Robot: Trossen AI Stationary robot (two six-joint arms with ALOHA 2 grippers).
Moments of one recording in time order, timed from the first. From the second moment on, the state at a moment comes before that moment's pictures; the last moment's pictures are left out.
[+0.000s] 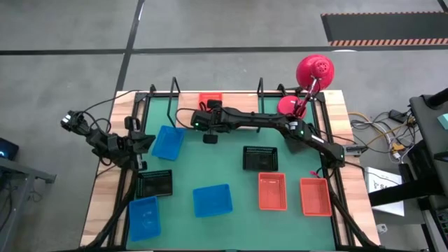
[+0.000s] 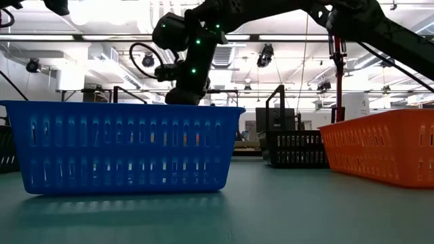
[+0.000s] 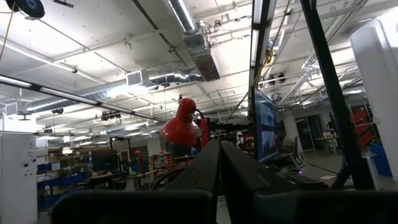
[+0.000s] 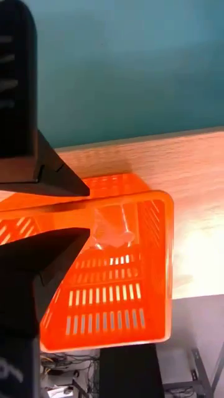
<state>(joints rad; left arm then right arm) -0.57 0.31 0.18 0.75 -0.61 0.58 -0.16 2.45 2.33 -0.94 0.46 -0.24</state>
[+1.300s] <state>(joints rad) -0.57 0.31 0.18 0.75 -0.61 0.58 -0.37 2.38 2.35 -1.20 0.23 -0.16</state>
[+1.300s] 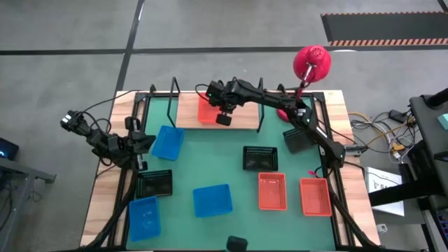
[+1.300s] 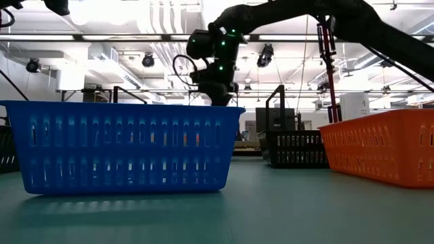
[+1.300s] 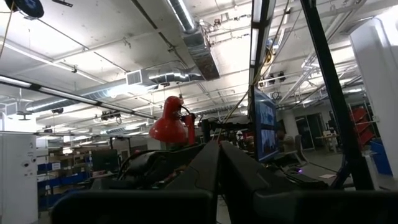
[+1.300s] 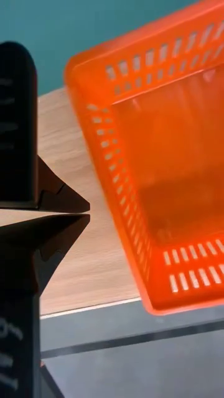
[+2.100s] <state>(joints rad) -0.57 0.31 0.18 0.75 -0.61 0.59 -0.19 2.36 2.35 -0.96 0.30 -0.31</state>
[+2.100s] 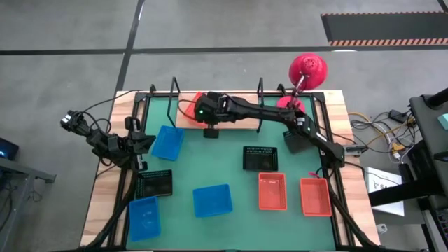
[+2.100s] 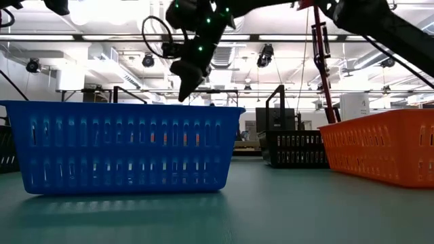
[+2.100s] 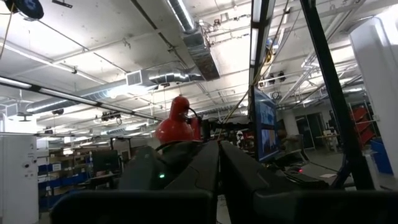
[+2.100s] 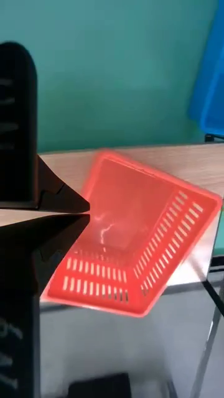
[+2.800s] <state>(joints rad) -0.56 0.56 0.30 0.77 -0.73 0.44 0.26 1.84 1.80 -1.08 0.48 0.02</state>
